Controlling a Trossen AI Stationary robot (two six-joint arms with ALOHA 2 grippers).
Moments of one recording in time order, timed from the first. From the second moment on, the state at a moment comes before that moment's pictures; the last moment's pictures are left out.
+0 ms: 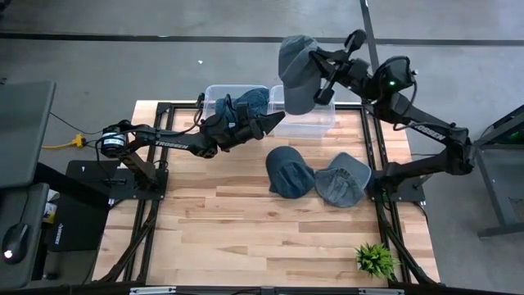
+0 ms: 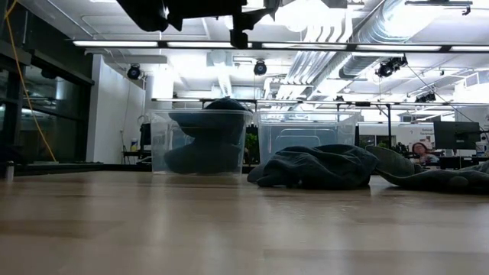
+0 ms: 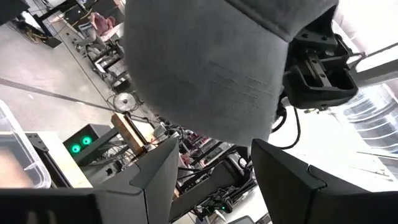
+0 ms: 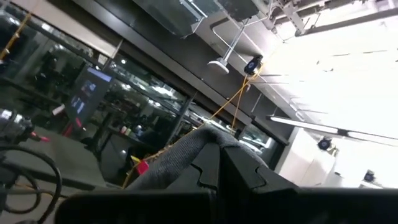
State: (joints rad) left arm 0.15 1.61 1.06 0.94 -0.18 -0.92; right arm -0.50 1.24 1.33 0.41 -0.19 -0.45
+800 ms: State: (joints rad) left arm 0.15 1.61 1.05 1.12 -0.18 -0.89; right arm -0.49 1.30 1.33 0.29 -0.31 -0.33
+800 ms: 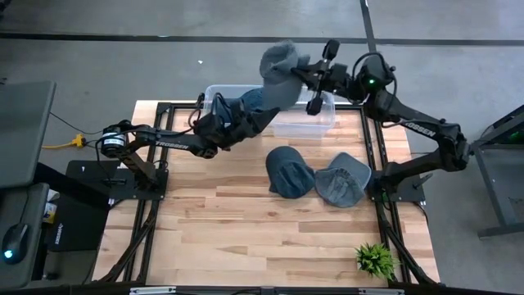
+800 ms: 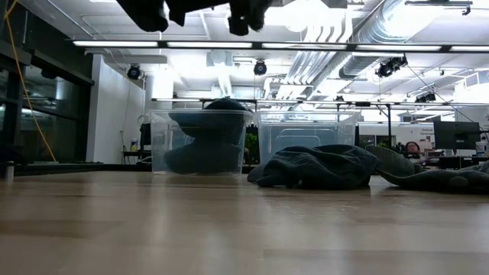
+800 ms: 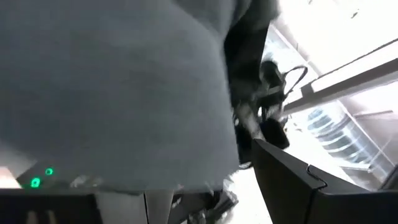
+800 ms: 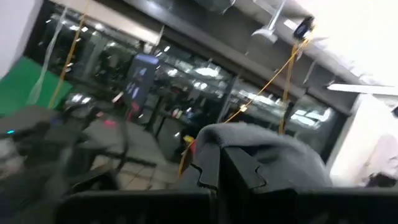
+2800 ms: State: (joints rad) left arm 0.15 1.61 1.06 0.95 -0.19 -0.82; right arm -0.06 1.09 1.33 -0.56 -0.02 -0.27
